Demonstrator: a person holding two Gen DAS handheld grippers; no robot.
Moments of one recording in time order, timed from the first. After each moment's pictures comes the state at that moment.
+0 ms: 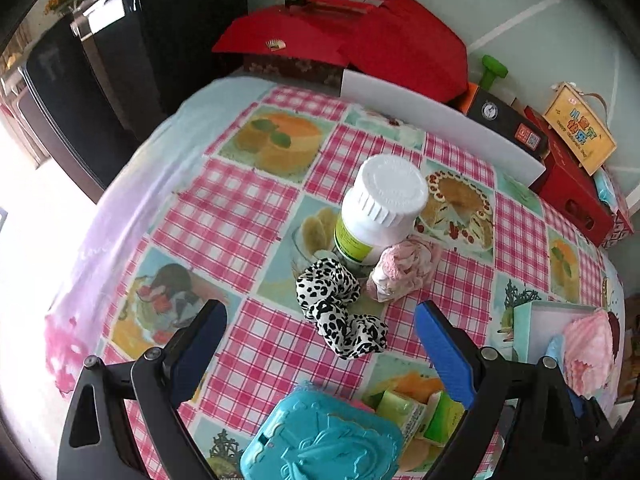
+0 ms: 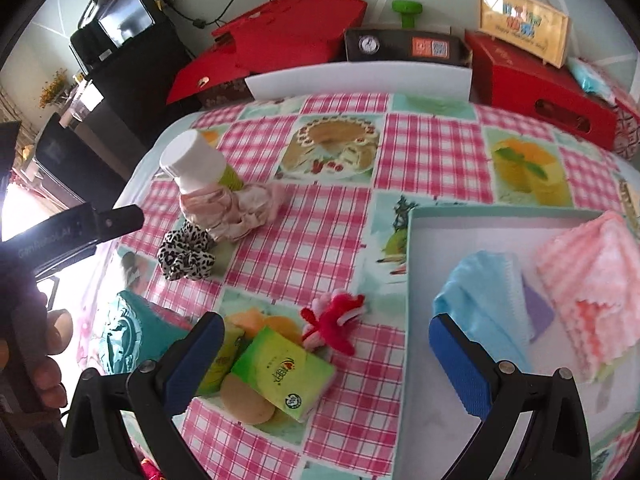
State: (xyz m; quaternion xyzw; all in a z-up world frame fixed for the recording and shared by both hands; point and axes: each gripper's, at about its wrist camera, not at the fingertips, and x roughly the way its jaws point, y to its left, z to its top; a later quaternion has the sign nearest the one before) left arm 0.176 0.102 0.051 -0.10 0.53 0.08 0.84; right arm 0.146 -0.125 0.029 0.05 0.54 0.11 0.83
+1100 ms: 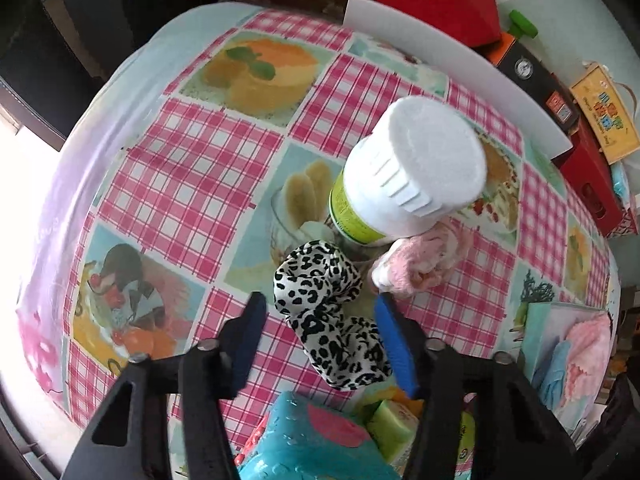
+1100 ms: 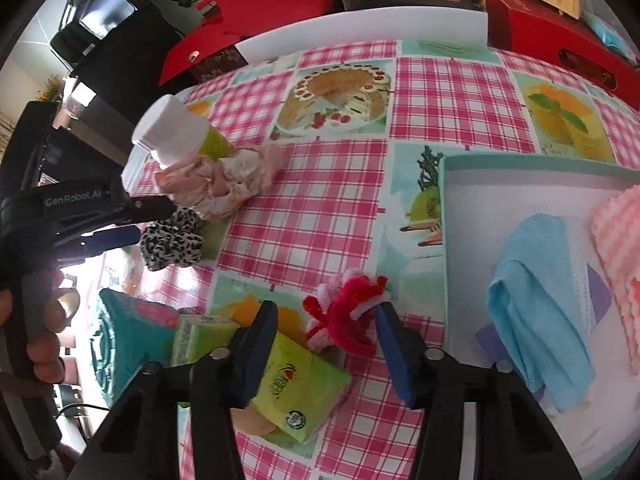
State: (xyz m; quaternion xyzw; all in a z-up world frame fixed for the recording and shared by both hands) left arm 0.231 0.108 -0.004 -0.13 0.63 0.06 0.76; right arm 0.166 -0.125 -0.011 0.08 0.59 0.13 0.80
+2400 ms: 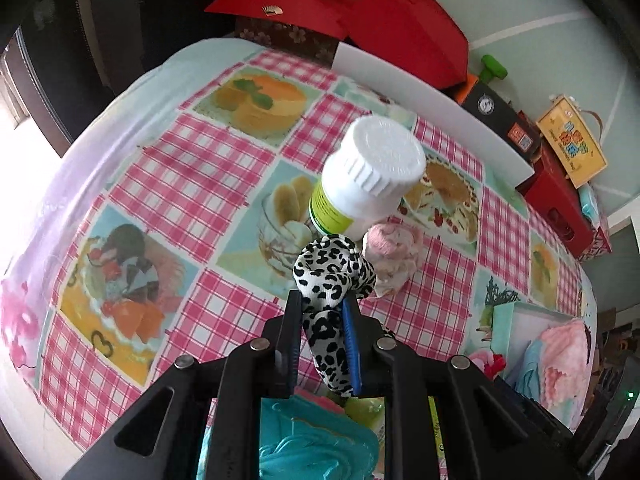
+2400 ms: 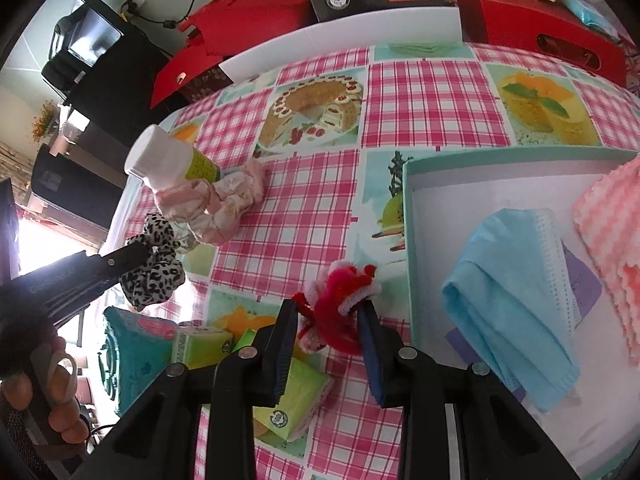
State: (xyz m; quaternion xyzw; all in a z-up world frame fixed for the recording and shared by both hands) left arm 0.164 0.102 0.025 -0.17 0.54 0.05 0.82; right arm 0.159 -0.142 -0.003 0.13 0.57 0.12 0.80
